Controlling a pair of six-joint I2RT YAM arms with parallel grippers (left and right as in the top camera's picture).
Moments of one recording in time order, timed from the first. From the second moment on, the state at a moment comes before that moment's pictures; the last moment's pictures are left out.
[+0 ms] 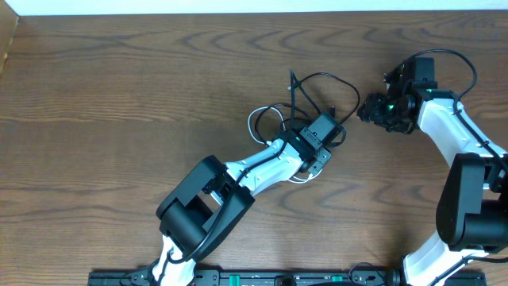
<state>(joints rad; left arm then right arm) -0.84 2.03 1.28 -0.37 -0.08 -0.09 -0.03 1.84 1.19 -0.56 -0.28 0.28</state>
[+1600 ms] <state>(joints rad) -0.36 1.83 1.28 -0.31 0.77 -0.48 0.12 1.84 1.19 -0.50 -0.87 0.17</state>
